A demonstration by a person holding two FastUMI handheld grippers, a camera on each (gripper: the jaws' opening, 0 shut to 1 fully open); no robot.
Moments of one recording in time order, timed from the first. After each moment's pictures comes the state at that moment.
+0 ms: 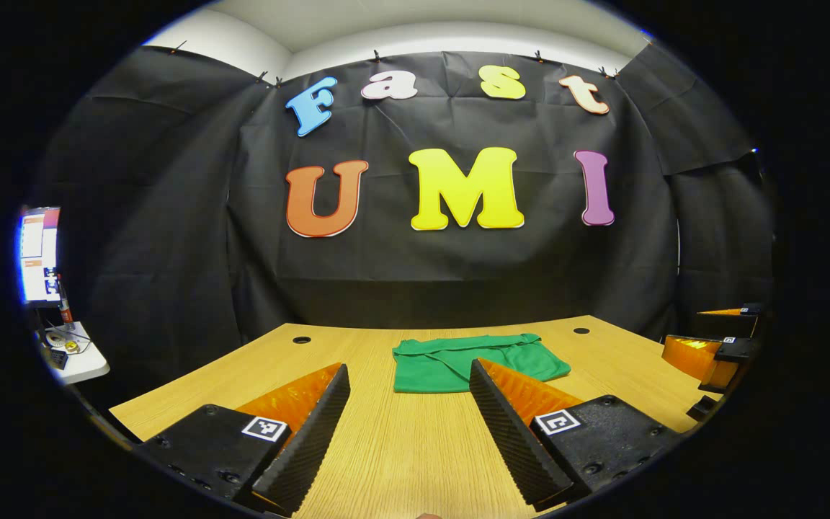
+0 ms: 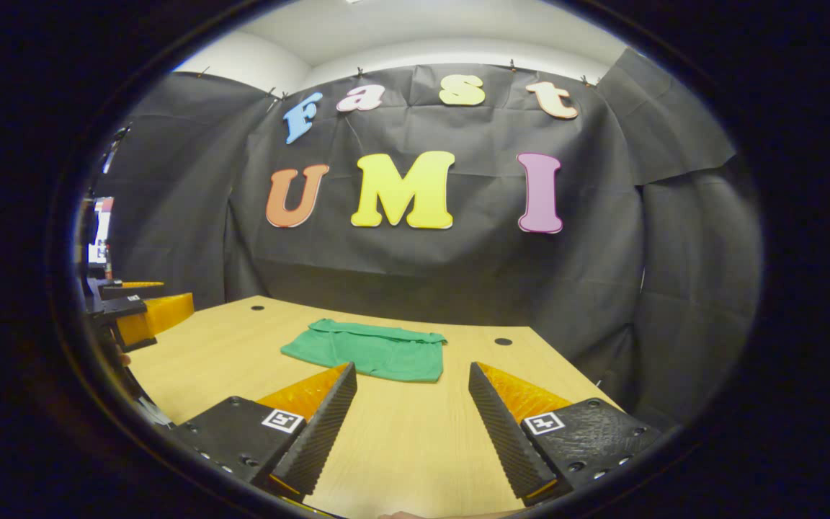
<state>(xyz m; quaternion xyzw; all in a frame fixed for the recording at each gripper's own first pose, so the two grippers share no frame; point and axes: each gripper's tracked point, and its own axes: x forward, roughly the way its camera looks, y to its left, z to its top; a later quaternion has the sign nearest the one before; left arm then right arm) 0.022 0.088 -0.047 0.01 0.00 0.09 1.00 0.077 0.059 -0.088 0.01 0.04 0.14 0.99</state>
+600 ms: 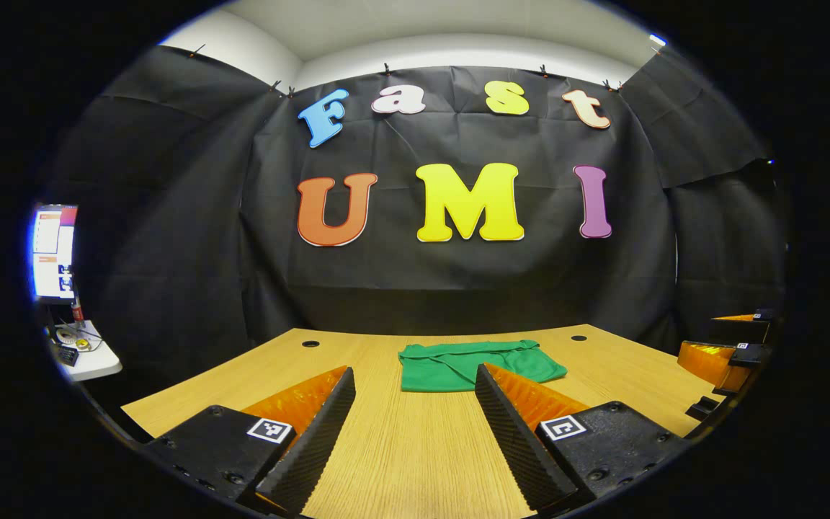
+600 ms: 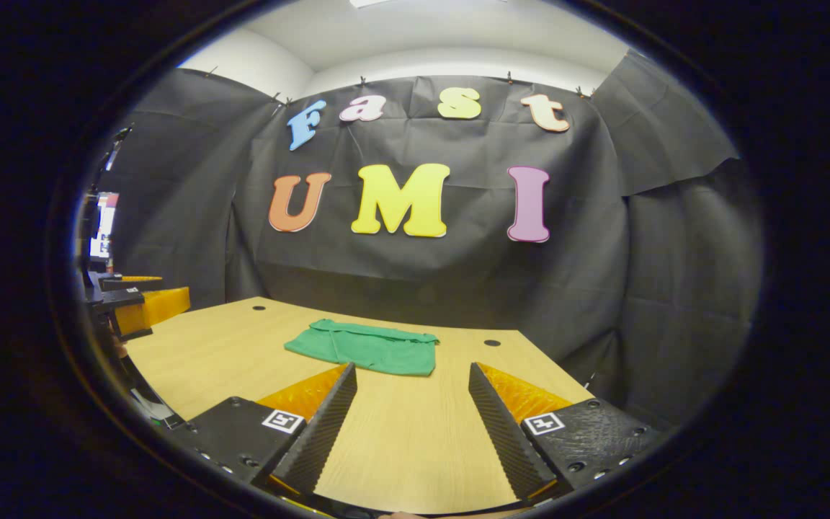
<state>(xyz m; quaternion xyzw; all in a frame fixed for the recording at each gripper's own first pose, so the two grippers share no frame) -0.005 0.085 -0.054 0.00 -0.01 0.07 1.00 0.042 0.045 -0.097 -0.01 0.03 0.12 0.99</state>
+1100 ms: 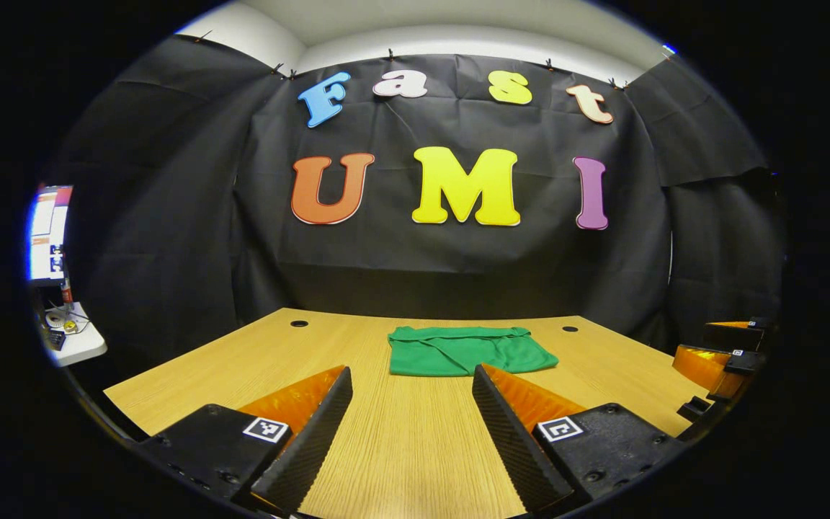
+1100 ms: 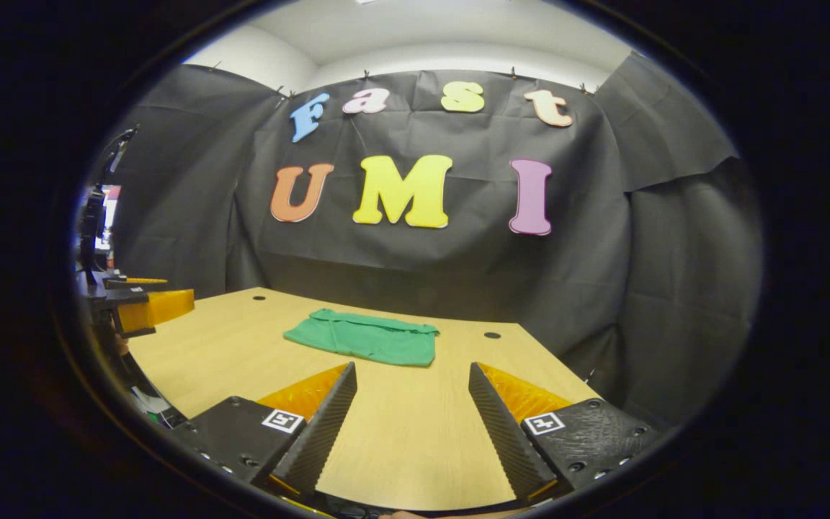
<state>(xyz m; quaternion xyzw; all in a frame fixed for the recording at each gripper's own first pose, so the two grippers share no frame) 0.000 0.081 -0.071 -0.01 0.02 0.06 1.00 0.043 0.037 -0.115 -0.02 0.05 0.11 0.99</state>
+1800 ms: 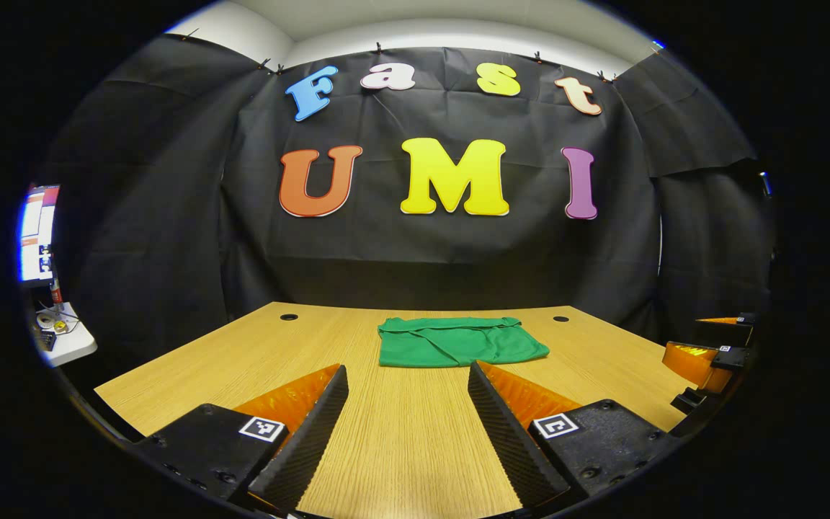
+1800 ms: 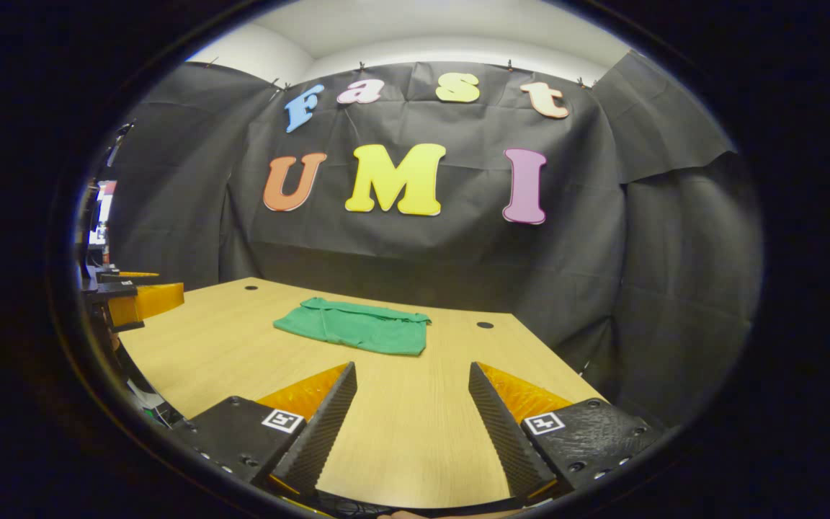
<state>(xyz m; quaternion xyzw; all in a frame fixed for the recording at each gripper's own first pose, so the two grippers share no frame) 0.003 0.071 -0.083 -0.01 0.03 0.05 1.00 0.050 0.026 -0.131 -0.02 0.06 0.10 0.99</state>
